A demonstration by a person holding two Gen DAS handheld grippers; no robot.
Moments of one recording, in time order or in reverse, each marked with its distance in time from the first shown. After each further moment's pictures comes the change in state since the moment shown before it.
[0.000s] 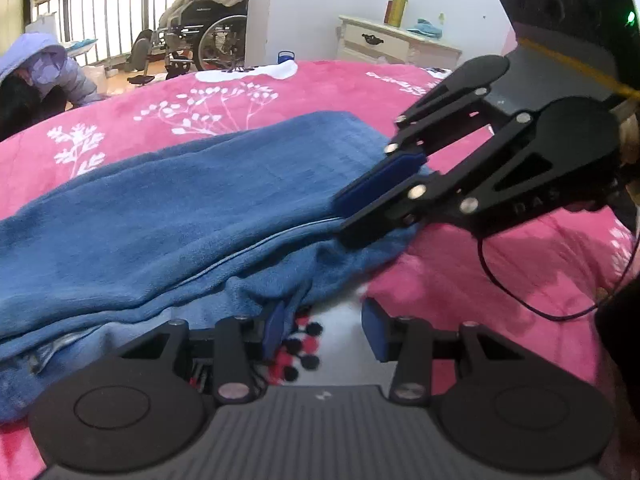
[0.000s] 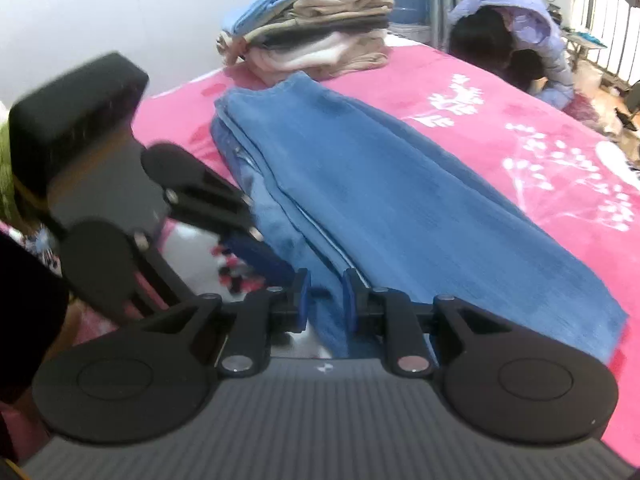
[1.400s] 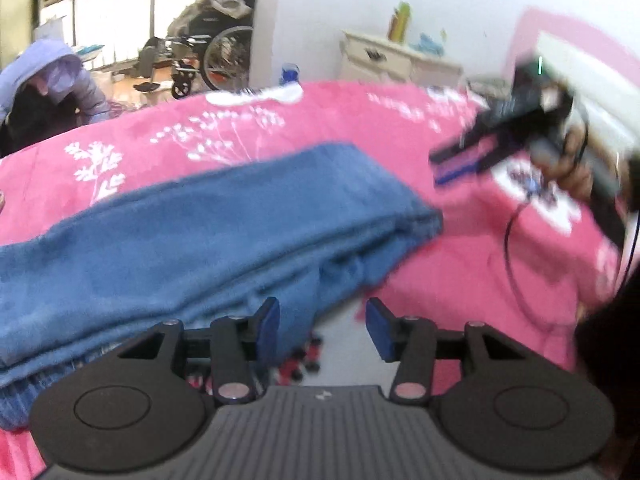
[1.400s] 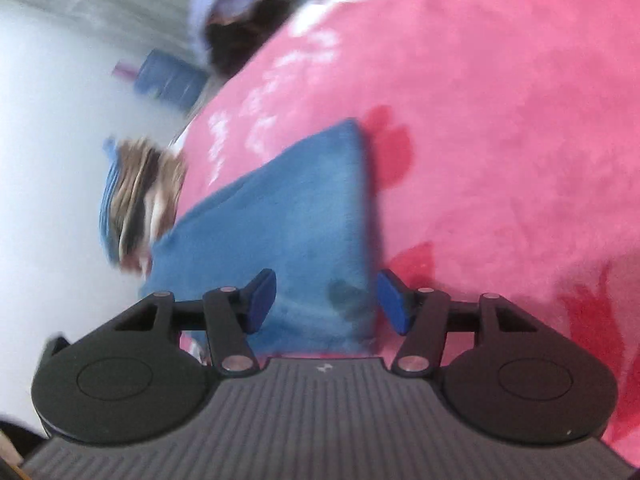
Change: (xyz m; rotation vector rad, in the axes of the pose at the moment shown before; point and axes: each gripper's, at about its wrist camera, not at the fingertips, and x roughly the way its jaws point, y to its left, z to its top) left arm -0.042 0.013 0.025 -0.079 -0.054 -0.005; right arm -0.095 -0.172 -0.137 1.106 -0.127 0.044
